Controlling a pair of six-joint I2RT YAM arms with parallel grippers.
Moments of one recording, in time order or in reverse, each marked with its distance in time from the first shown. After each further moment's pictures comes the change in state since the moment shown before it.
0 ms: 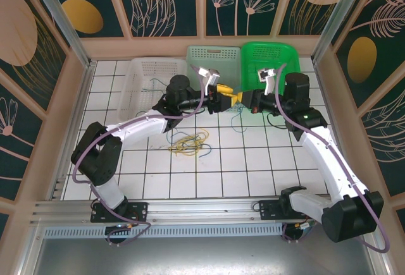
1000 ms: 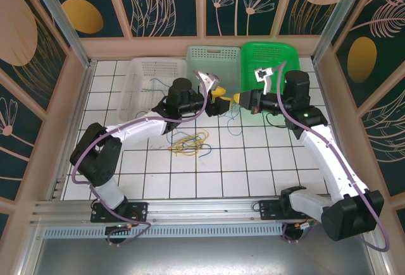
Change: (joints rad) left arm -0.003 -0.013 -0.036 -0.126 -0.183 0.212; right arm 0.001 0.011 0.032 -0.016 -0.130 0.026
